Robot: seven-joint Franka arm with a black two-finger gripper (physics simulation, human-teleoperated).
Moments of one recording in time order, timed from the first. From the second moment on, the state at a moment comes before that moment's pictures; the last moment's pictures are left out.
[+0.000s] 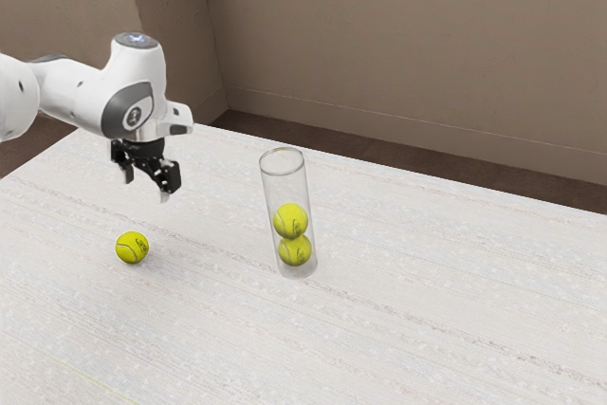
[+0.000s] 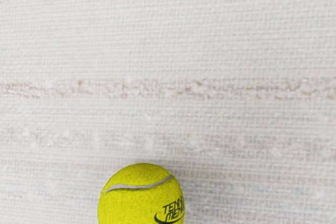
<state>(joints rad) -0.22 0.22 0.44 -1.93 0.19 2.14 0.11</state>
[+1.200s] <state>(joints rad) -0.03 0.37 0.39 -2.01 -0.12 2.26 0.22</state>
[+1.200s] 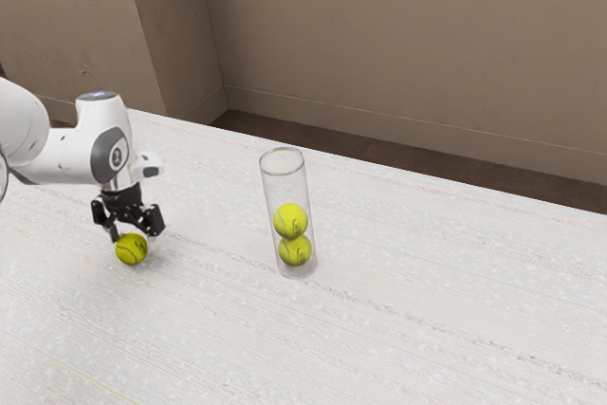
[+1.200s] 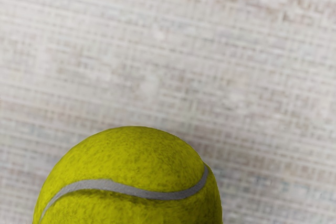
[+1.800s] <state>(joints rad) -0.03 0.45 0.44 -2.00 -0.16 2.33 0.27</state>
